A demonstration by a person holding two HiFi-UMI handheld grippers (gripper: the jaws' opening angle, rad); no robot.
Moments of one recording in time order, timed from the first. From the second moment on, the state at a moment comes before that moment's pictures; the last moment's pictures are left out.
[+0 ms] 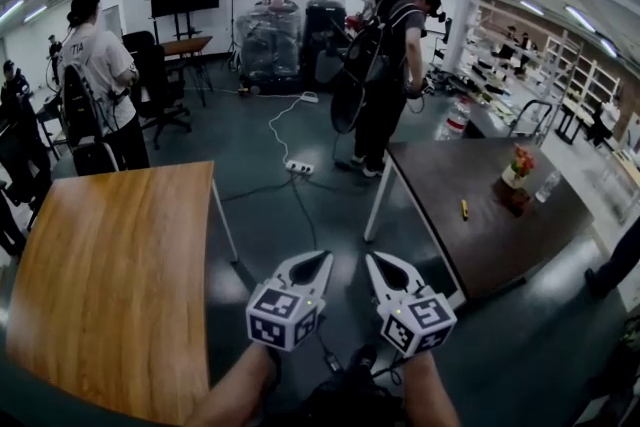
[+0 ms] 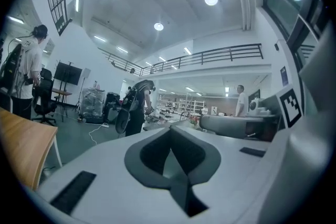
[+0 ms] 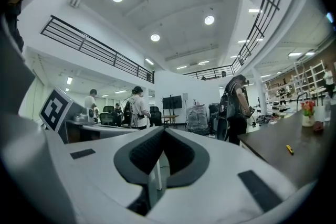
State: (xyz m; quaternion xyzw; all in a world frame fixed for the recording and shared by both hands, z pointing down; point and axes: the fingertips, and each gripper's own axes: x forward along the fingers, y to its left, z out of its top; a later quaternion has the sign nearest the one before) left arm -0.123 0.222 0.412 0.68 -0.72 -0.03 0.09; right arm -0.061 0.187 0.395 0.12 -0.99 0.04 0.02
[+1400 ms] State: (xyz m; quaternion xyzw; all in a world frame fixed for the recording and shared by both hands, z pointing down) left arm -0.025 -0.237 0.422 0.79 -0.60 0.01 0.11; right arm 0.052 -0.255 0.406 0.29 -0.95 0.07 0.02
